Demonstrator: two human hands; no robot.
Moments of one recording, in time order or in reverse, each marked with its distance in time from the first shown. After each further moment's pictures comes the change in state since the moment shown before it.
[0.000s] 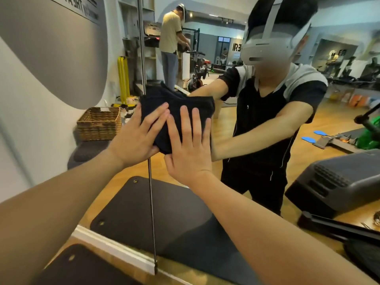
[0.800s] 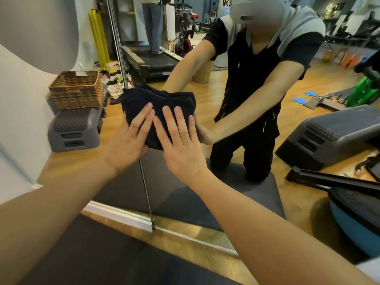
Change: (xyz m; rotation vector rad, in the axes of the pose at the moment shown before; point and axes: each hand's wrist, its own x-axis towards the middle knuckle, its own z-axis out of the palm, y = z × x) left_hand -0.108 0.091 0.057 -0.245 -0.086 -0.080; right_hand -0.123 -0.024 0.053 0.080 -0.049 -0.077
